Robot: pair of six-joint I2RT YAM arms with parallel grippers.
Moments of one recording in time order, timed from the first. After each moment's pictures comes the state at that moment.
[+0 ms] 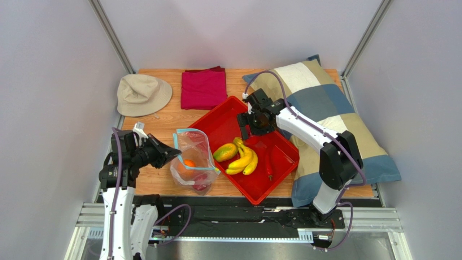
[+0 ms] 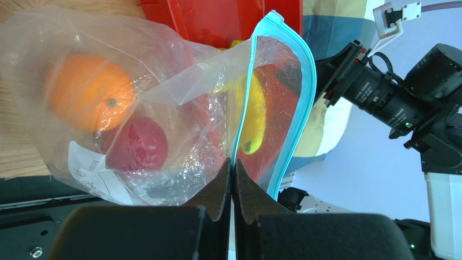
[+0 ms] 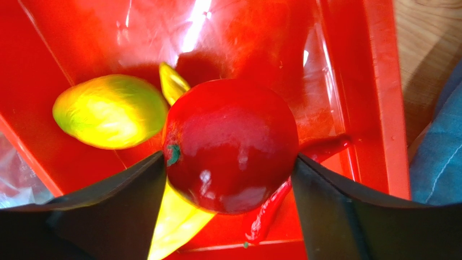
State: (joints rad) left arm 0.11 0.62 0.82 -0.95 0.59 -0.81; right arm 0.62 1.73 1.40 -0.76 -0.06 0.27
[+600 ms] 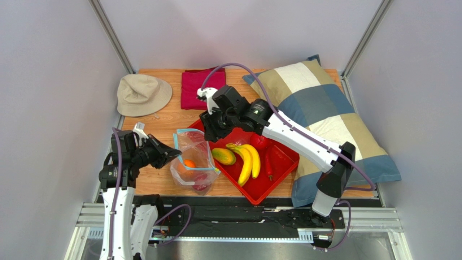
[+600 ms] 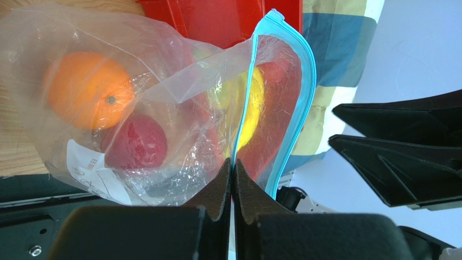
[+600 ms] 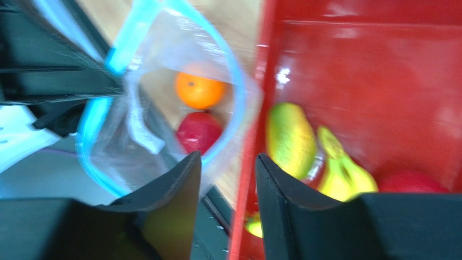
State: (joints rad) left arm 0.11 0.62 0.82 -0.95 0.60 -0.81; right arm 0.96 1.73 1.82 -0.84 -0.12 0.25
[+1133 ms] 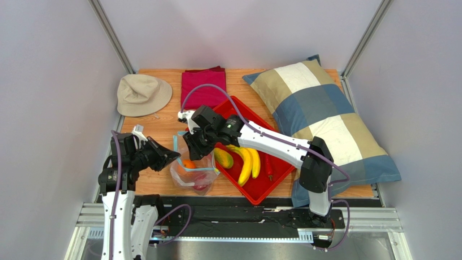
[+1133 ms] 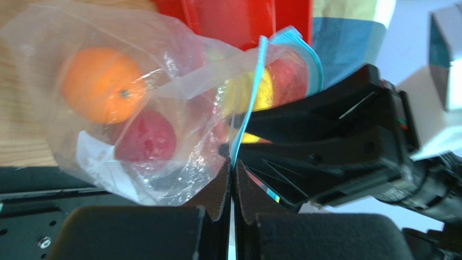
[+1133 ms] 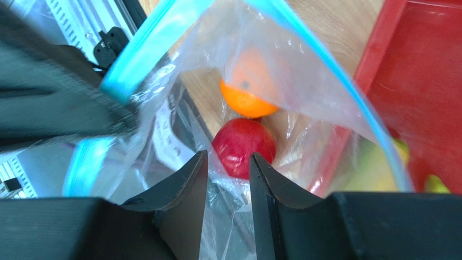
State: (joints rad) left arm 0.11 0.59 0.82 -0.98 0.57 -0.81; right arm 1.07 1.90 1.77 -0.68 -0.27 0.30
